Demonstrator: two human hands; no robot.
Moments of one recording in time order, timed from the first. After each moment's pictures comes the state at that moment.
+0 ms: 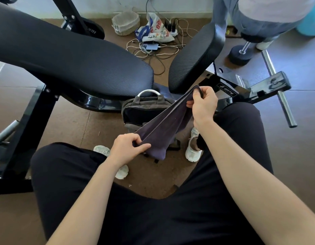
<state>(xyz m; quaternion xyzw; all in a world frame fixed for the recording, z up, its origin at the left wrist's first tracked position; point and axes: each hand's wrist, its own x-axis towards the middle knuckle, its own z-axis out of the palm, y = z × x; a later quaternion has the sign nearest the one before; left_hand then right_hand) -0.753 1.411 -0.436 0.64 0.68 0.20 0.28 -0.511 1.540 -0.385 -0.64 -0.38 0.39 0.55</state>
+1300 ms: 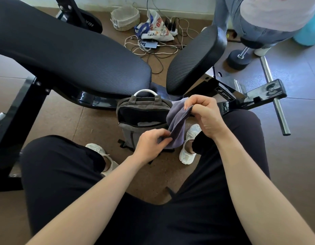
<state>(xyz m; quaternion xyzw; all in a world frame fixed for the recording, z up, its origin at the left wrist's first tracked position) -0.670 1.449 -0.461 0.71 0.57 0.30 0.28 -0.478 1.527 -0.362 -0.41 -0.55 0.60 0.42</state>
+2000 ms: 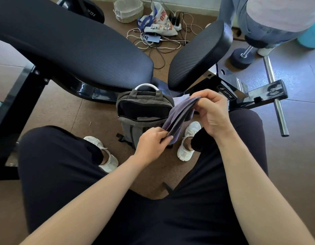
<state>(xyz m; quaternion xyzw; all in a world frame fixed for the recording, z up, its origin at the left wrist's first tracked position) -0.657 1.431 -0.461 0.70 0.62 0.25 0.23 -0.474 1.523 -0.363 -0.41 -0.46 0.61 0.50</state>
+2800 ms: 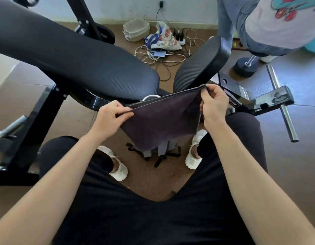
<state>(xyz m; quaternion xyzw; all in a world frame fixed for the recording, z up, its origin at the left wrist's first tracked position) -0.800 1.465 -0.367 0.67 0.65 0.32 0.16 -0.493 1.551 -0.352 -0.57 -0.42 0.43 0.56</state>
